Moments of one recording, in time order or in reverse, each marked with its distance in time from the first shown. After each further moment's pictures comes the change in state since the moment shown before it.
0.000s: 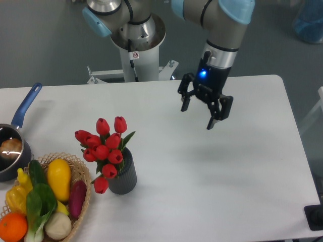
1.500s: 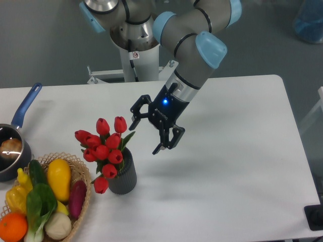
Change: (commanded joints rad) arm -0.127 -0.098 -0.009 0.002 -0.161 -0.140
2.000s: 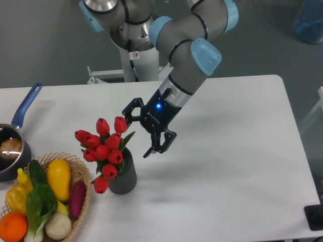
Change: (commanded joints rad) arm -0.018 -0.012 0.005 0.003 -0.017 -0.005
